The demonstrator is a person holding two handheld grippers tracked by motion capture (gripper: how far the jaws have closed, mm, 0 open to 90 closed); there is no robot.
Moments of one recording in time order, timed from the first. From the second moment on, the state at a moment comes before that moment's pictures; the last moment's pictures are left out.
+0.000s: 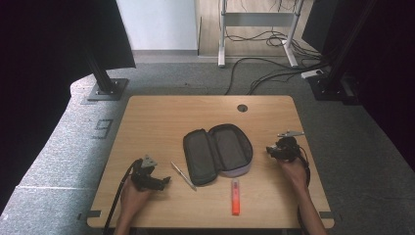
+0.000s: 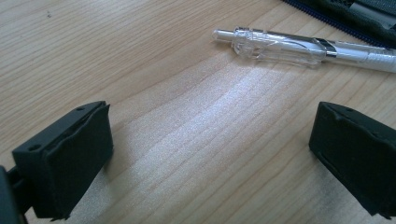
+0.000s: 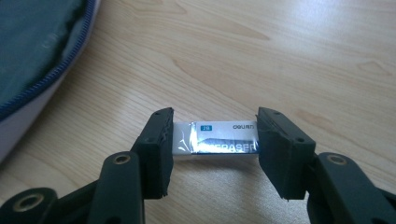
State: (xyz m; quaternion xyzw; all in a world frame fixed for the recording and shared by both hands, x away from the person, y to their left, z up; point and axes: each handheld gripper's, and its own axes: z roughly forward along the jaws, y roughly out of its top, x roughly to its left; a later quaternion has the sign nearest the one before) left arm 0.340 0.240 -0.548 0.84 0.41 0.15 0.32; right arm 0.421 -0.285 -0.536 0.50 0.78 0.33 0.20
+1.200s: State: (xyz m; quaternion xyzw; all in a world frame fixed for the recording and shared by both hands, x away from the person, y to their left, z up) left arm 0.340 0.240 -0.548 0.84 0.41 0.15 0.32; right arm 0.417 -0.238 -0.481 0.44 0.79 0.37 0.20
